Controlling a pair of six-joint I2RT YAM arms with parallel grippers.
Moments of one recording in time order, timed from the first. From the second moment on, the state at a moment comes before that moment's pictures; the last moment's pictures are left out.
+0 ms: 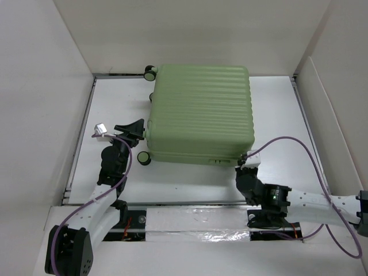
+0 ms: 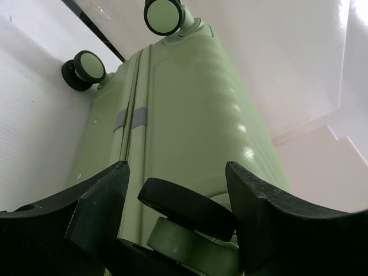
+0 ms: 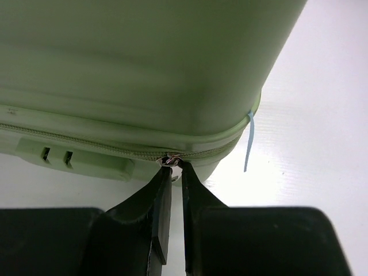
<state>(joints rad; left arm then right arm) -0.21 0.79 0.22 0.65 -0.10 -1.03 1.26 0.67 0.27 -0.09 1.14 0.42</state>
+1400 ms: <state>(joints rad) -0.19 0.76 0.08 0.85 0.03 -1.03 1.39 0.86 0.43 0.05 0.78 0.55</state>
